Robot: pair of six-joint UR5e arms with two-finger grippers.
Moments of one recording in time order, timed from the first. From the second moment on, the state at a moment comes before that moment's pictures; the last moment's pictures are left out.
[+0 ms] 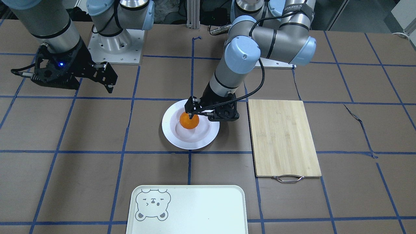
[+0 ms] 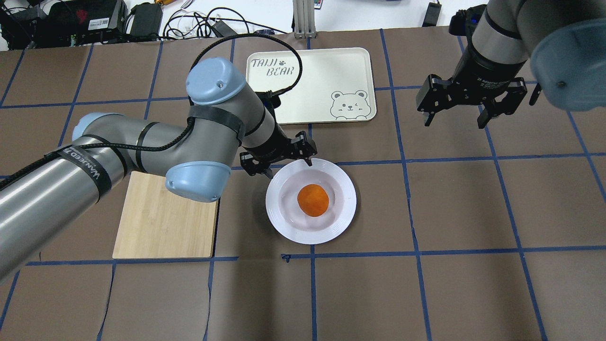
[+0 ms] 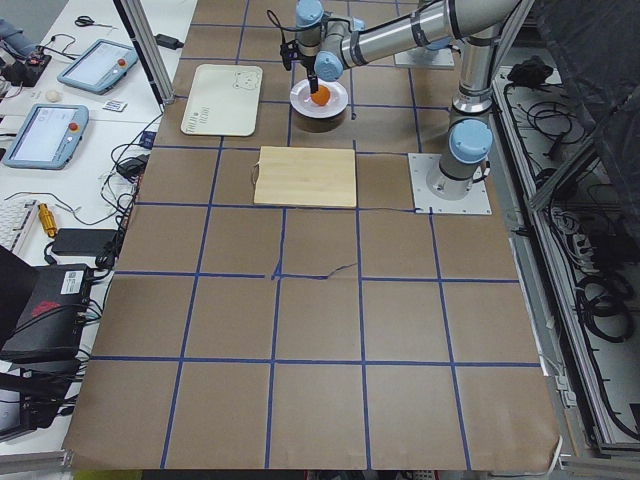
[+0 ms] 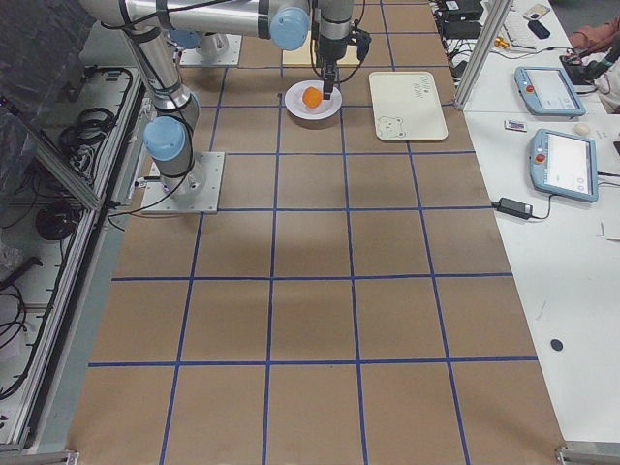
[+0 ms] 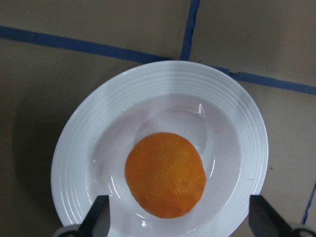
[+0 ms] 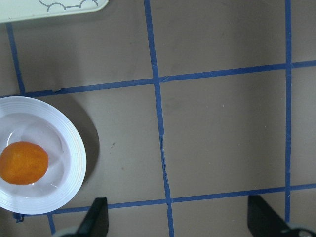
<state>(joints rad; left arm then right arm) -1.80 -1.76 -1.87 -1.00 1.32 -0.41 1.52 -1.57 1.66 -1.62 -1.56 0.06</state>
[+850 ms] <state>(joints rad) -1.64 -1.60 -1.55 -1.53 1.55 -0.18 1.48 -1.39 1.86 -2.01 -1.14 -0.02</state>
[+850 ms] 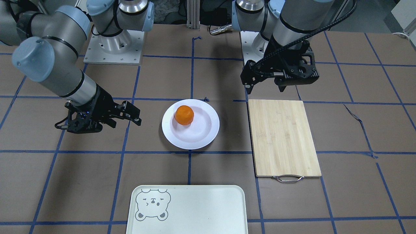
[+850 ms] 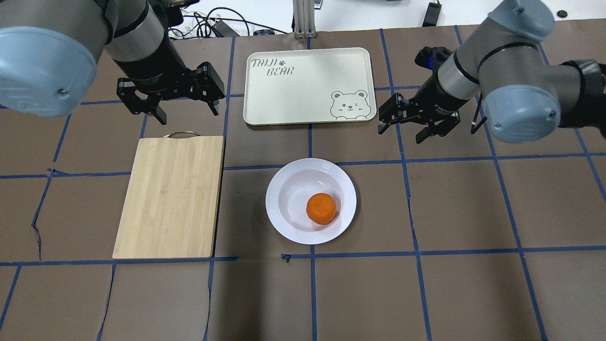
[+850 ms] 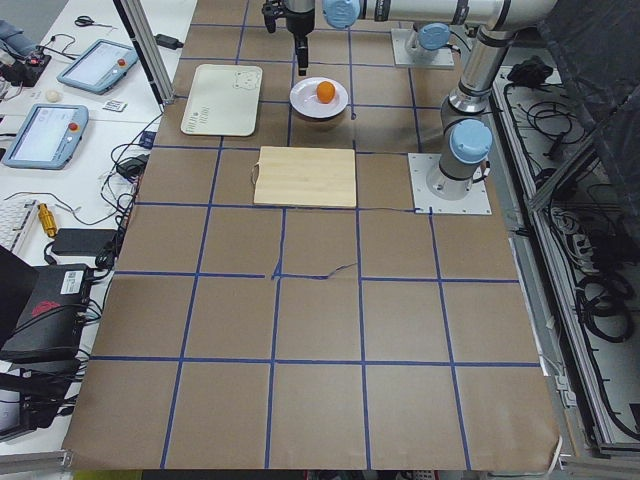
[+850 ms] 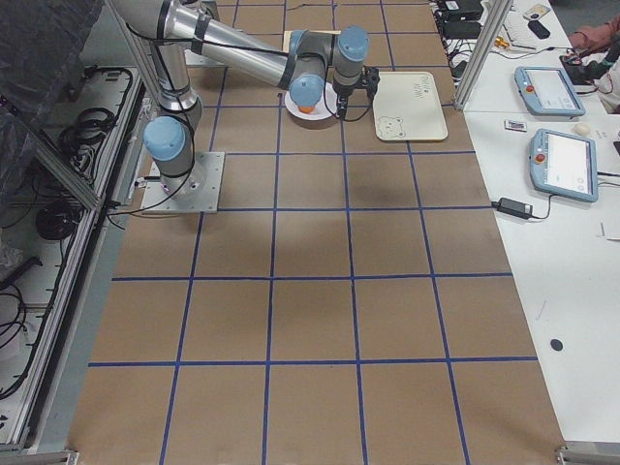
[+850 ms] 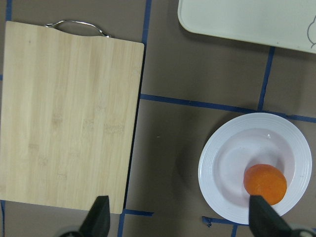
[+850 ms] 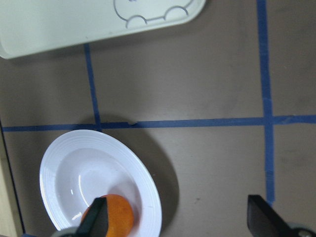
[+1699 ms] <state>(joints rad) -1.63 -1.61 -1.55 -1.39 1.61 -0.12 1.53 -1.16 1.97 -2.36 -0.86 -0.11</state>
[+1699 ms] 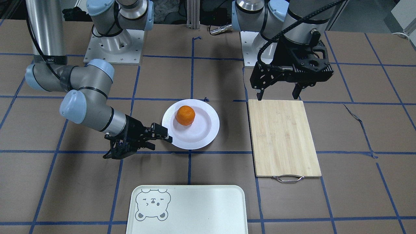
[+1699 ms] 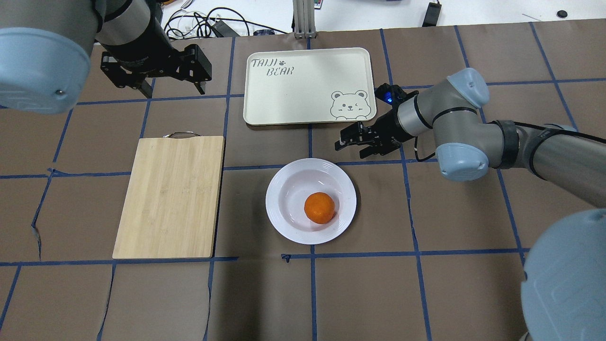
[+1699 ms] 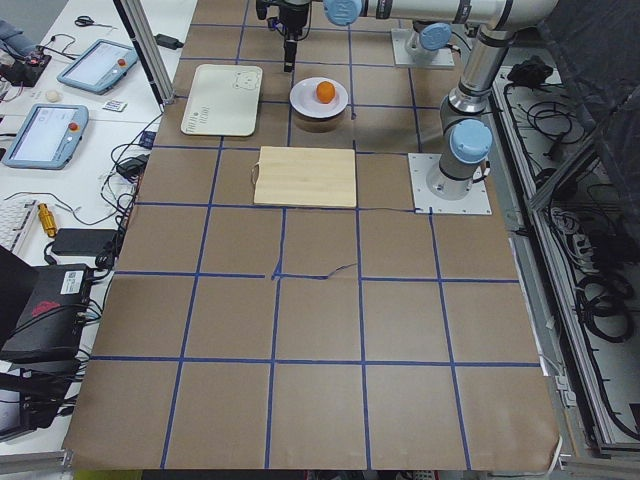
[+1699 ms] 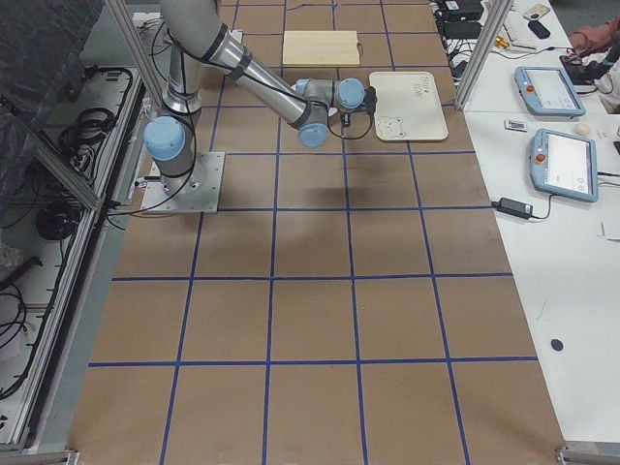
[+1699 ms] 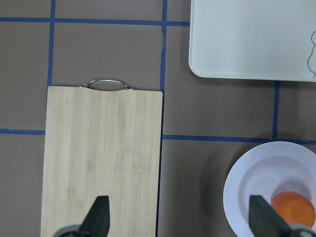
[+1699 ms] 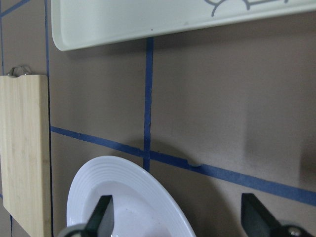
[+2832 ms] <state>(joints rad) -1.63 -1.61 -1.55 -1.37 1.59 -0.14 1.58 -1.13 2.03 -2.36 -0.87 -0.12</state>
